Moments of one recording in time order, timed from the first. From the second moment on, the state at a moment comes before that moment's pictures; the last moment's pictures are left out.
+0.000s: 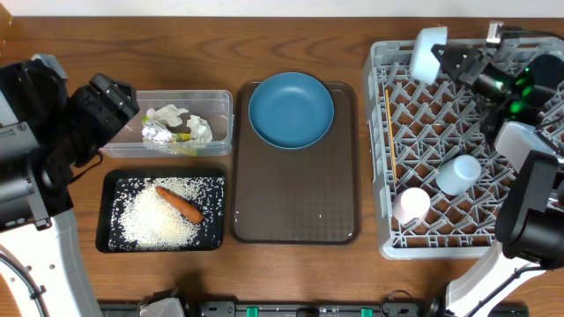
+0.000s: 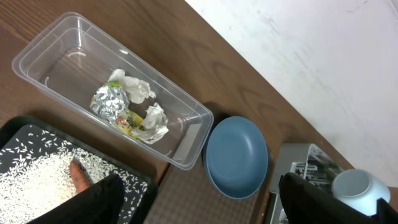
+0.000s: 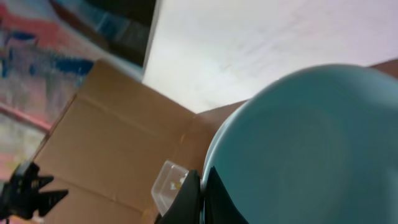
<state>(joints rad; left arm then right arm) 0.31 1.24 1.67 -1.20 0.32 -0.51 -0.29 1.98 1.18 0.88 -1.24 1.09</state>
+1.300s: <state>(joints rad) 0.31 1.24 1.67 -1.20 0.32 -0.51 -0.34 1.97 1.09 0.72 -1.34 0.96</state>
